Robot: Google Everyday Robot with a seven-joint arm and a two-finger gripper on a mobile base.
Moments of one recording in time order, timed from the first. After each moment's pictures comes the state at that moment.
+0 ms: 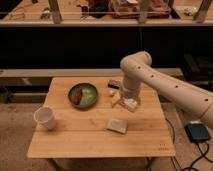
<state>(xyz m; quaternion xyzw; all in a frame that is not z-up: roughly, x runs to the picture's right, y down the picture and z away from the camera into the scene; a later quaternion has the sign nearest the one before) 0.132 0.084 0.739 -0.21 -0.30 -0.68 0.64</state>
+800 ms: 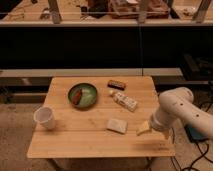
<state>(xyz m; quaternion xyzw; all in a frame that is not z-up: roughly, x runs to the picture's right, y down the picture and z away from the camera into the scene) 0.230 0.231 0.696 -0.23 -0.31 -0.61 0.69</state>
